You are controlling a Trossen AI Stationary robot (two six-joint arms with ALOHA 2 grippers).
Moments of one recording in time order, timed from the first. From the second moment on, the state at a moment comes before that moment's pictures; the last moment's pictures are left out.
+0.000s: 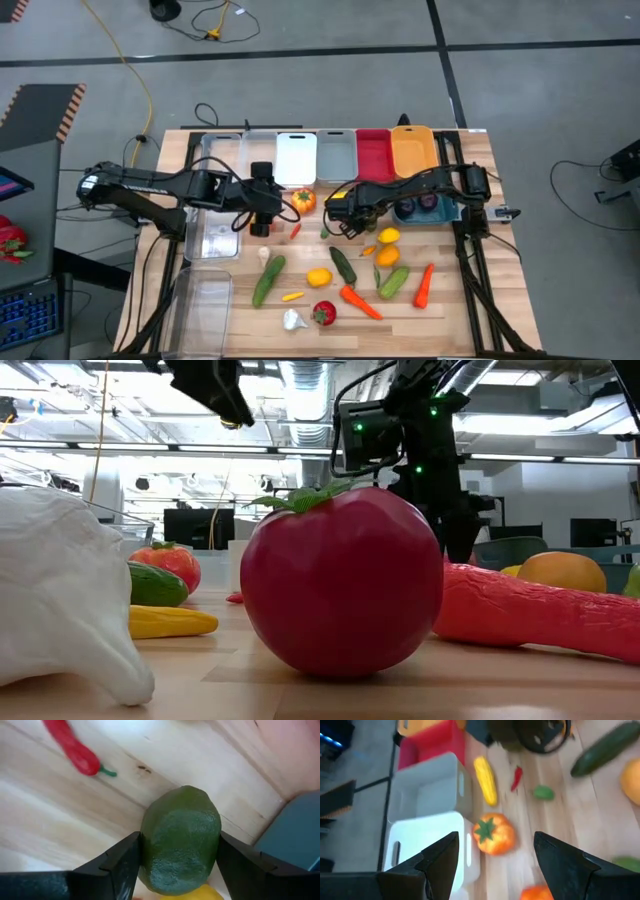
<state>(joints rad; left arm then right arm) -0.08 1.26 1.17 -0.78 -0.36 0.22 -0.02 1.94 1.37 -1.11 0.16 0.90</state>
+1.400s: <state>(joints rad) -0.08 1.26 1.03 -0.72 -0.28 0.13 -0.64 1.93 1.71 -1.57 0.40 0.28</state>
